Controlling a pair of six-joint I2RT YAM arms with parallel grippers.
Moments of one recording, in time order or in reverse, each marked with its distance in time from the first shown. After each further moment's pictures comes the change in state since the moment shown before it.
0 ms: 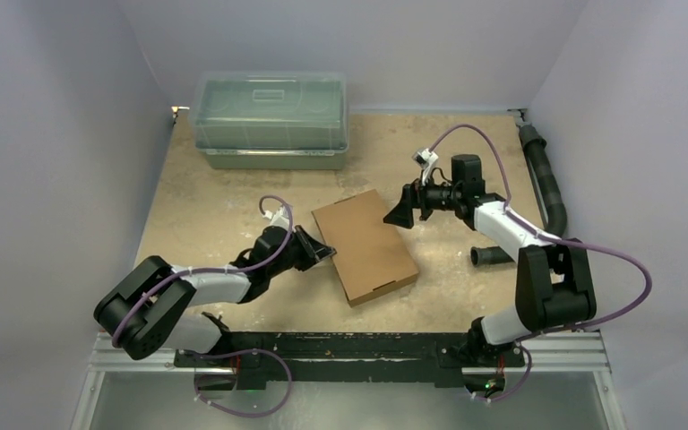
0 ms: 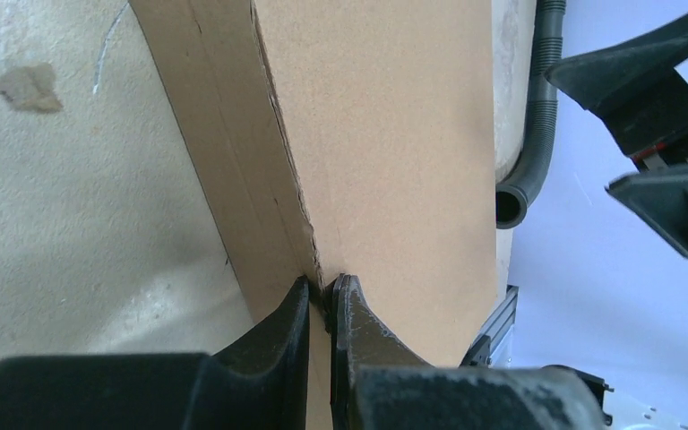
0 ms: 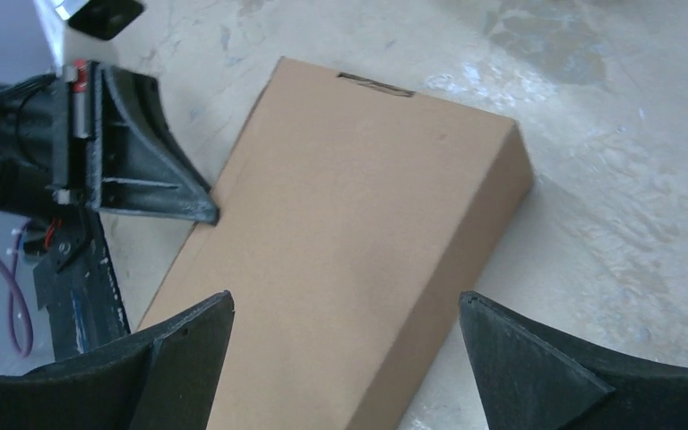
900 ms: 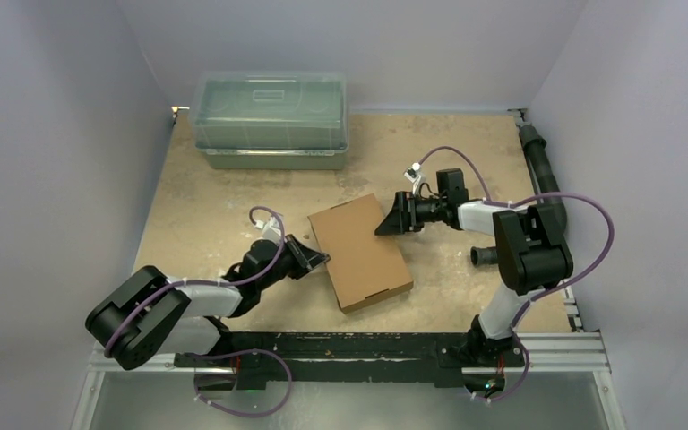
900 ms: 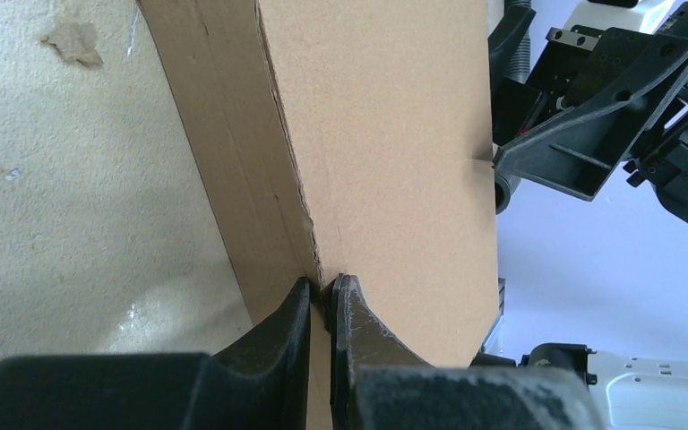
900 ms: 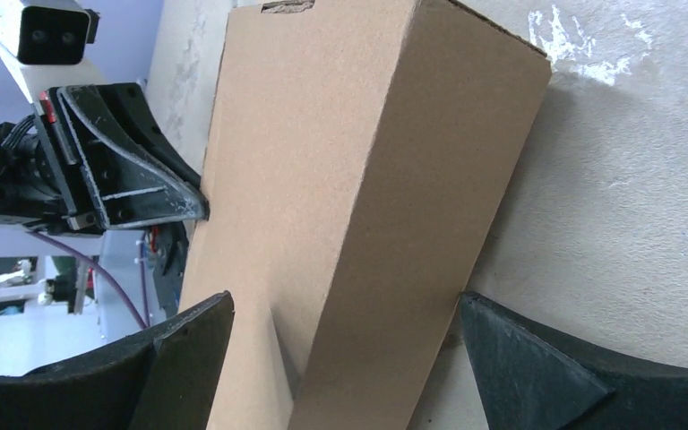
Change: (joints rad) left arm 0.000 -0.068 -0.166 0.186 -0.003 -0.010; right arm 0.012 0.250 -0.044 0.138 -0.083 0.285
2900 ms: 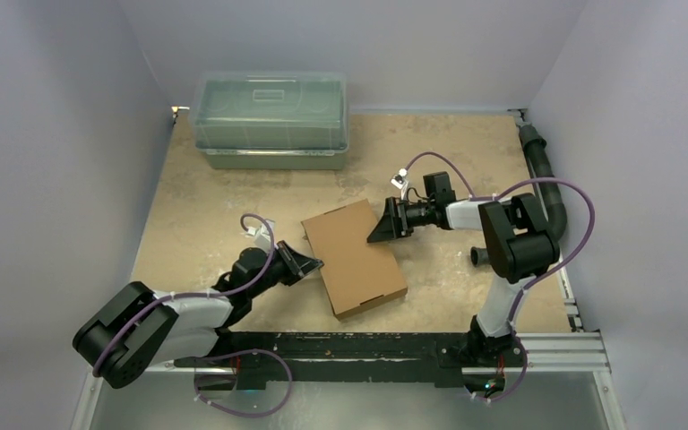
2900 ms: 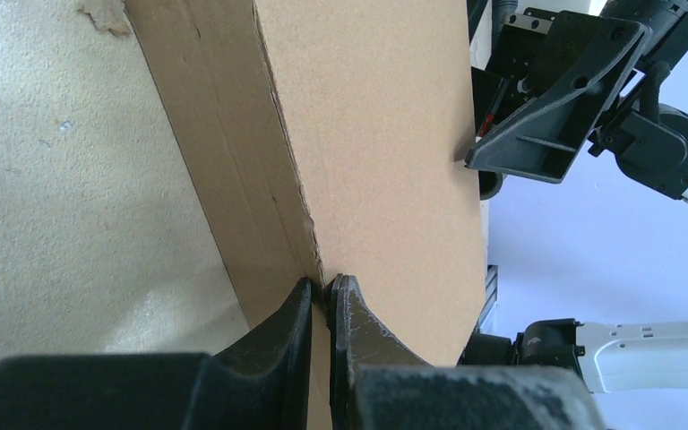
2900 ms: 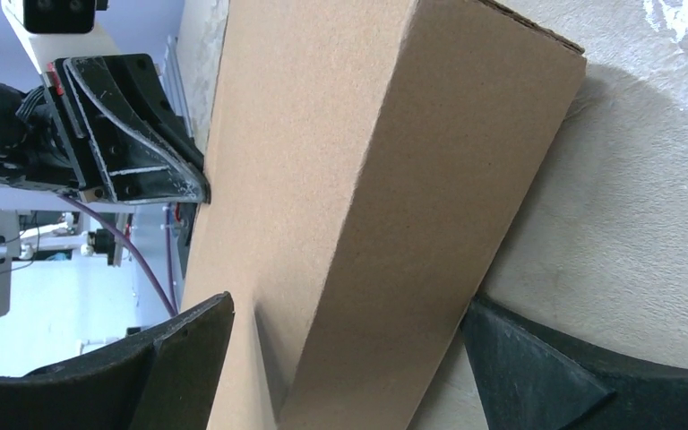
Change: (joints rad) left arm 0.034 -0.116 -0.096 0.010 0.042 0.005; right arm 0.068 0.109 0.031 0.027 -0.087 0.000
